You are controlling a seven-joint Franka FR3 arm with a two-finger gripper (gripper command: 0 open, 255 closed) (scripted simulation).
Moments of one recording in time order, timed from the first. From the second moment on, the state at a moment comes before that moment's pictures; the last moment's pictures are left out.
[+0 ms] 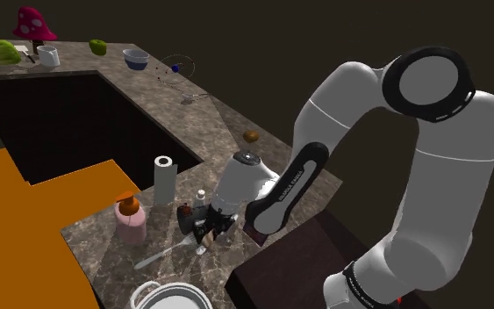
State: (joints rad) arm -0.05 0.47 0.47 -2.54 -0.44 3.02 0.98
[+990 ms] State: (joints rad) arm 0.08 0.34 0.59 -2.60 -0.37 2.99 1.17
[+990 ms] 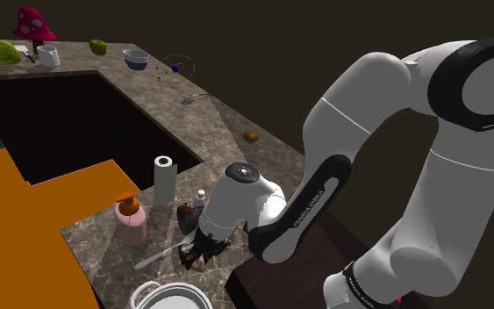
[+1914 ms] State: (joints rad) arm 0.60 0.42 0.37 -2.50 -0.48 3.03 1.57
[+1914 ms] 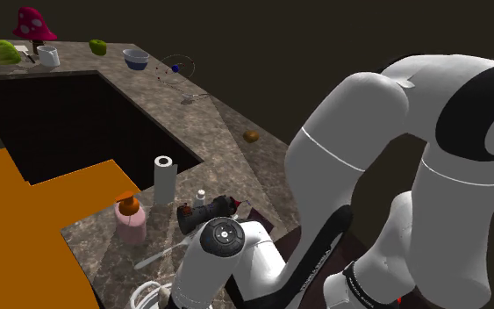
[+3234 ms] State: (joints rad) arm 0.79 0.57 0.17 -2.44 -0.55 3.15 1.65
